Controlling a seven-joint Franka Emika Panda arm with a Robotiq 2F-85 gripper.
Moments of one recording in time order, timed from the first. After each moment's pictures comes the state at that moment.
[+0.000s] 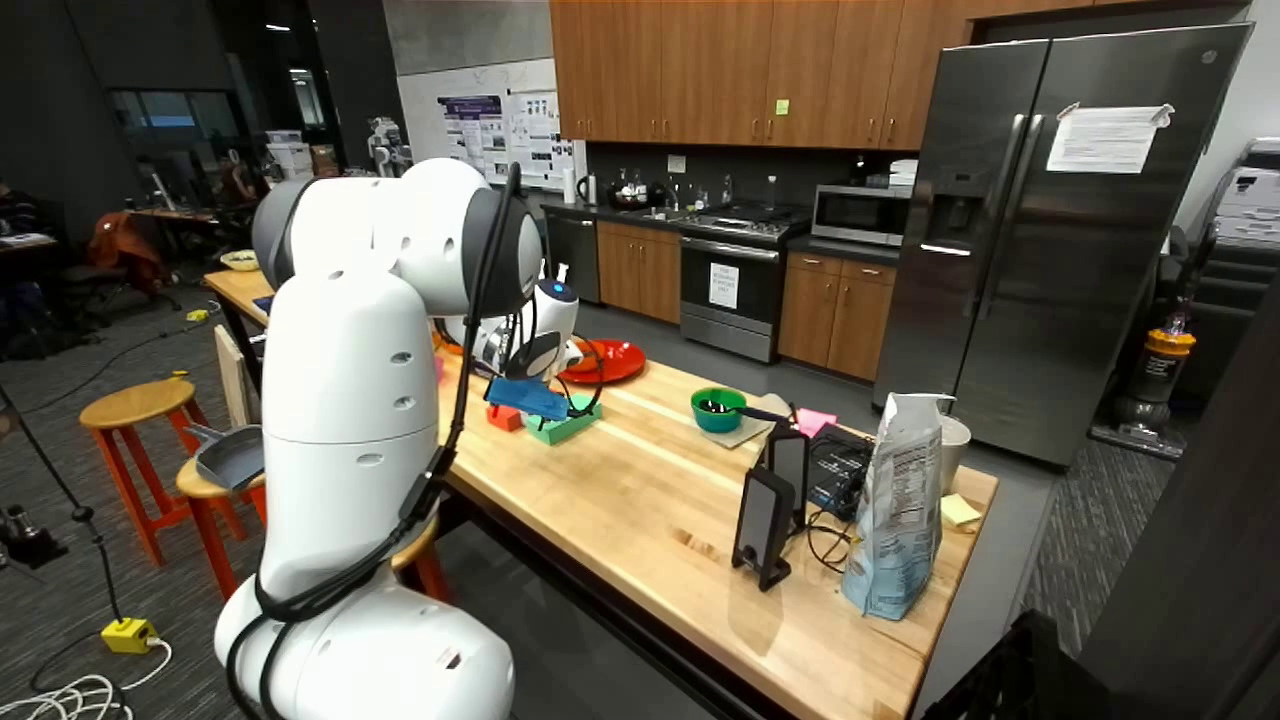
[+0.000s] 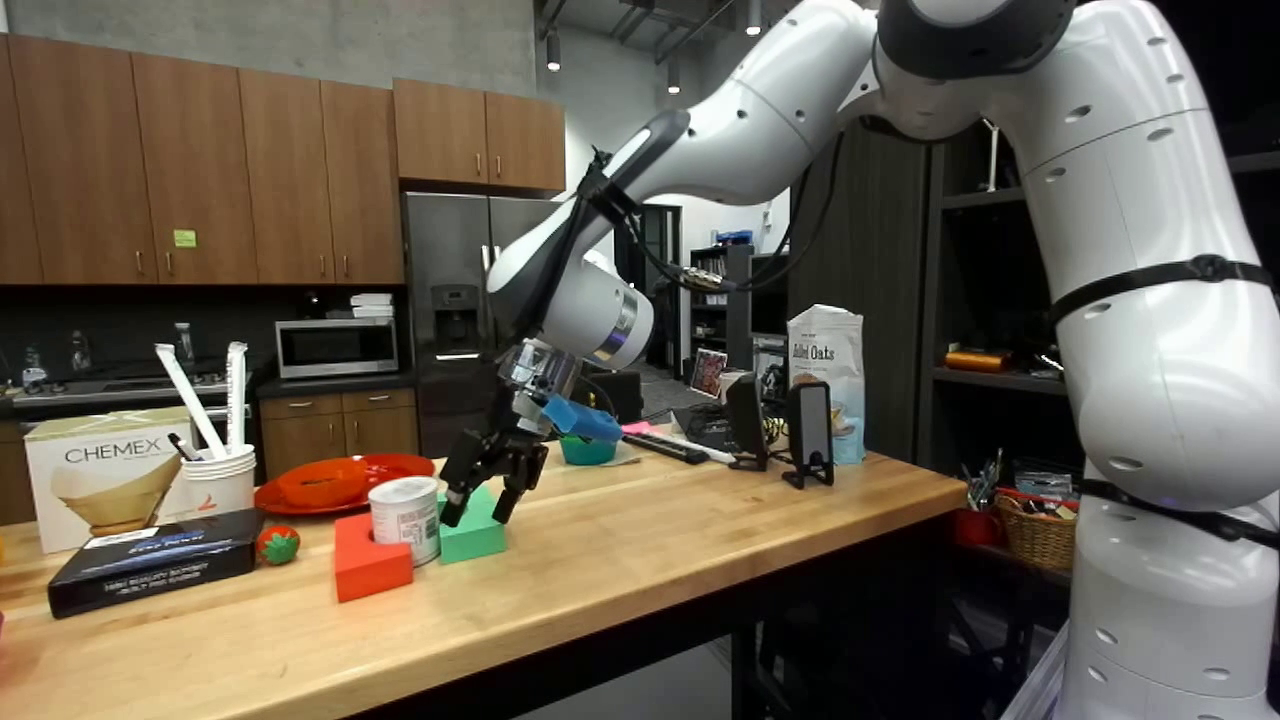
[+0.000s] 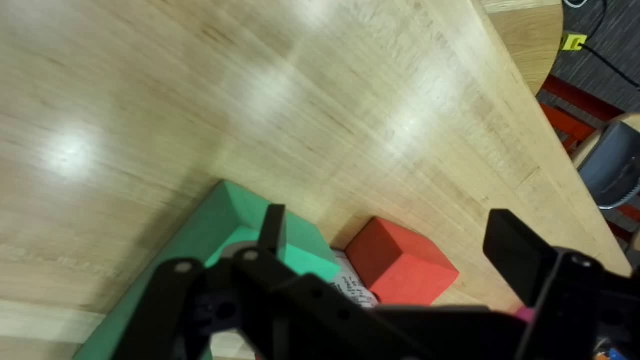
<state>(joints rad) 0.07 0.27 0.39 -2.13 0.57 2.60 -0.48</state>
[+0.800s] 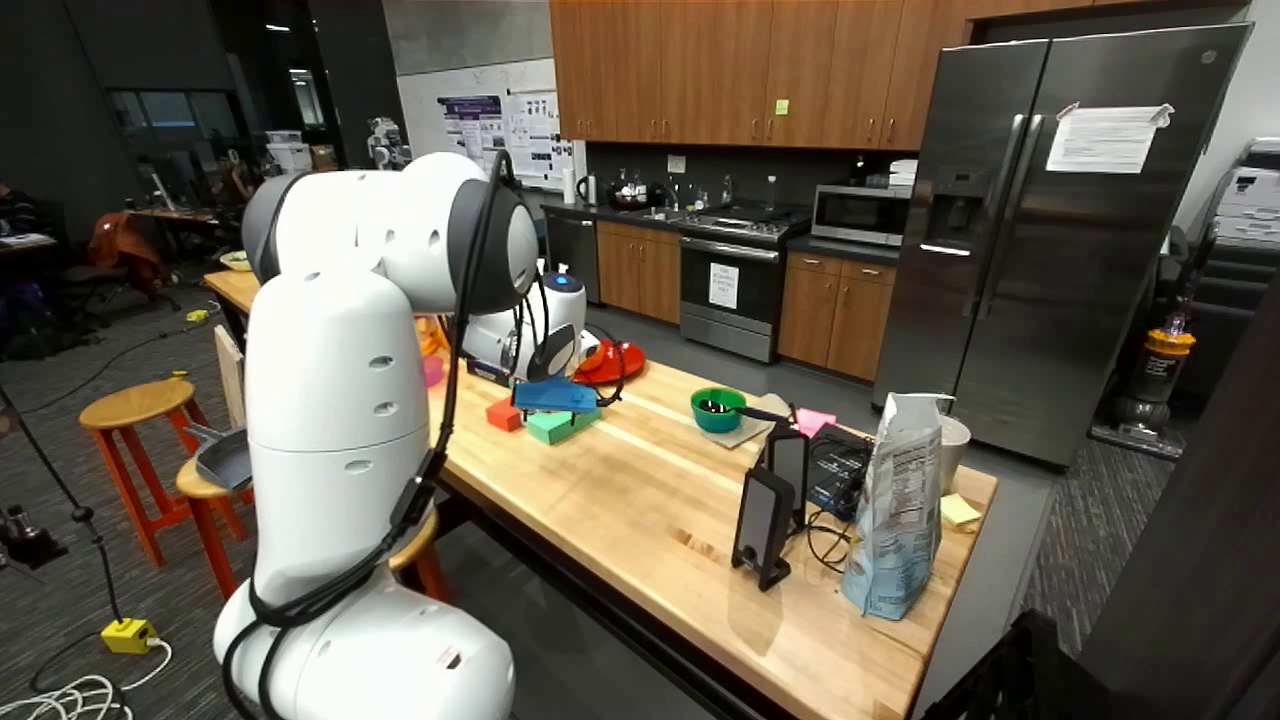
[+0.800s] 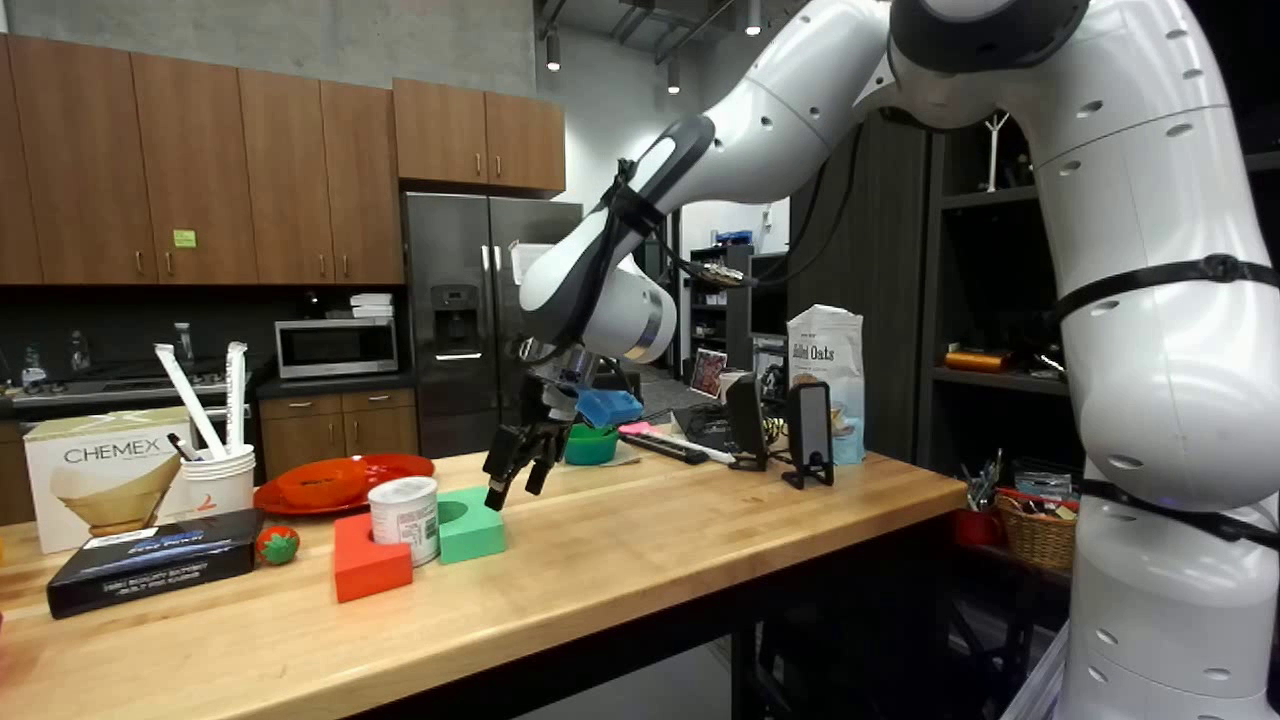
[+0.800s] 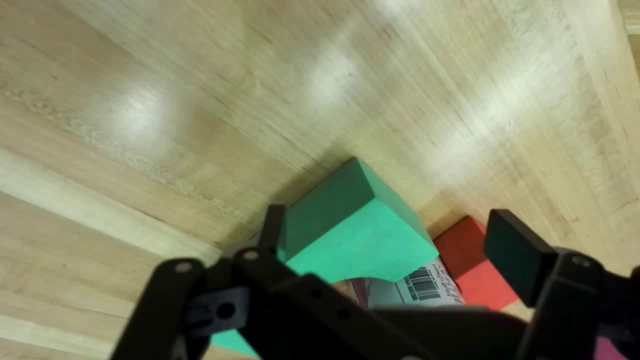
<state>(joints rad) 0.08 0.22 0.32 -2.18 0.37 2.68 -0.48</state>
